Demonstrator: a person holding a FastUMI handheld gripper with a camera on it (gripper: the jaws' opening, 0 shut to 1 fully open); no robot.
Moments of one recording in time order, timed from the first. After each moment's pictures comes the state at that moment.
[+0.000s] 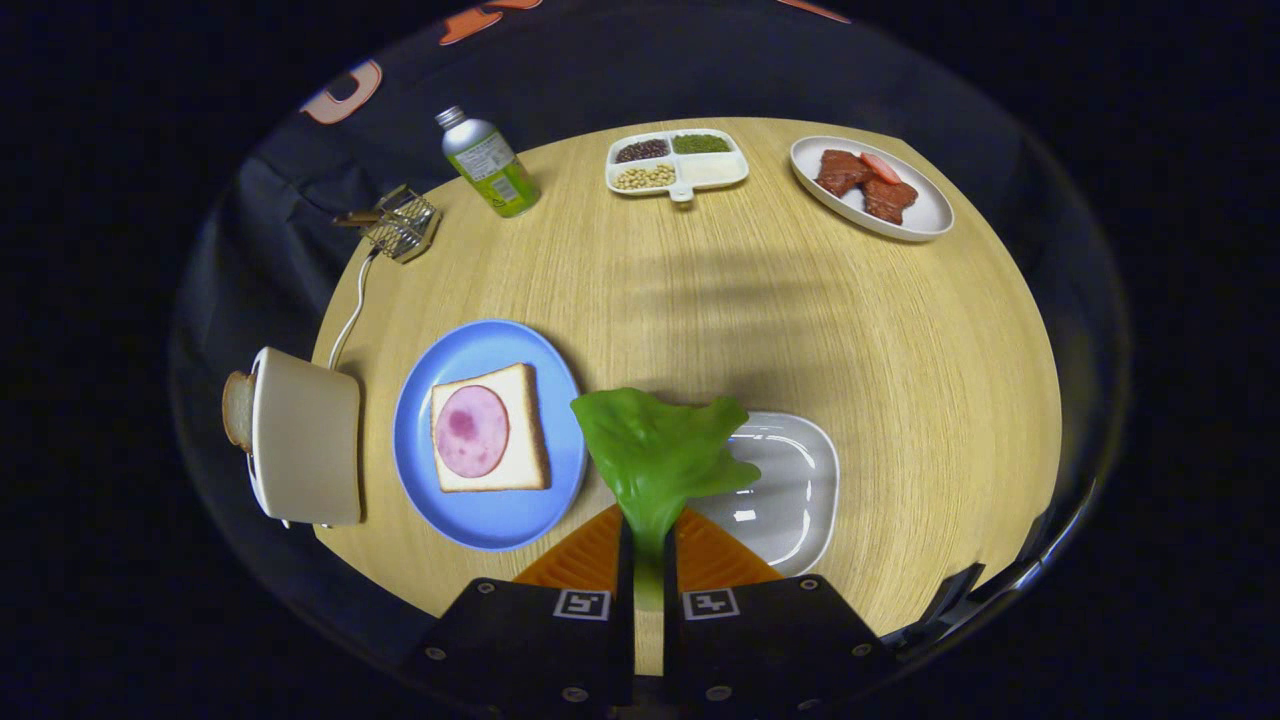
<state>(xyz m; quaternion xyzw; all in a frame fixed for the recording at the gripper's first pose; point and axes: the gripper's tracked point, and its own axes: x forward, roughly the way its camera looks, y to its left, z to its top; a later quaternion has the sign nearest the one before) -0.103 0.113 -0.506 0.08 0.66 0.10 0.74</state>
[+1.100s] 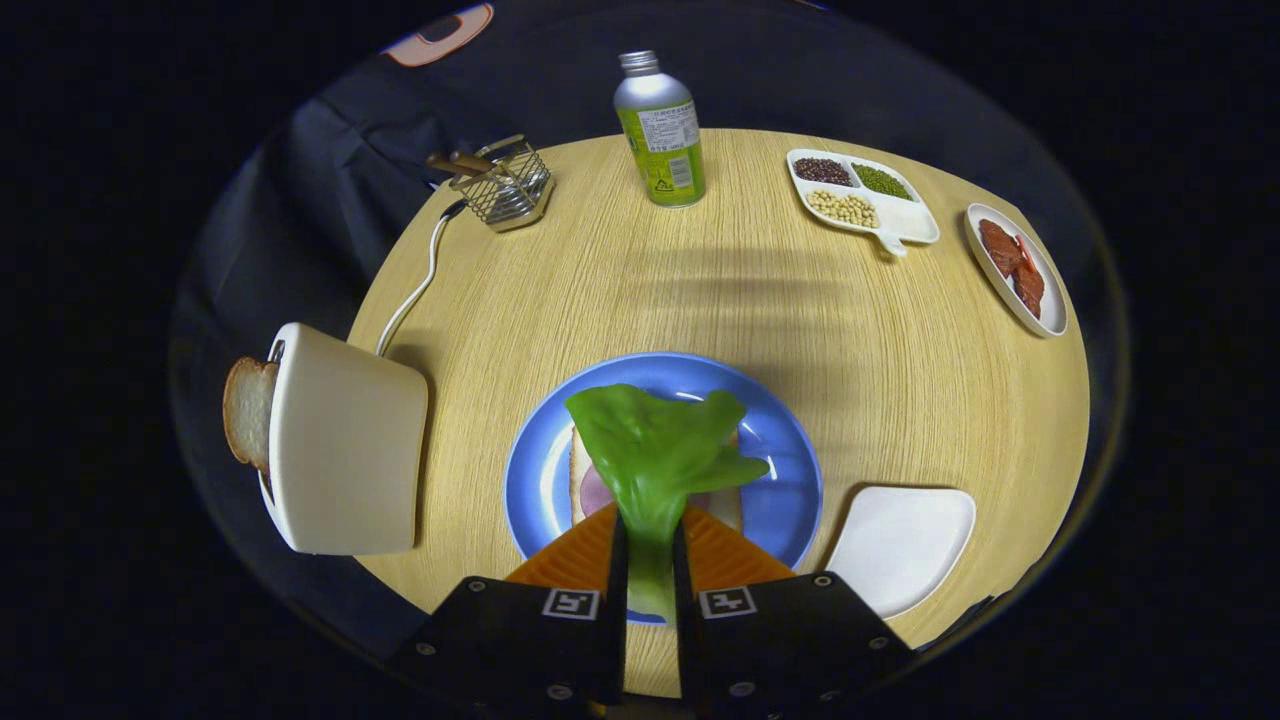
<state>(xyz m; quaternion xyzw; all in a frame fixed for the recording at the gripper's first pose) -0.072 0.252 -0.511 0.04 0.66 0.18 0.73</state>
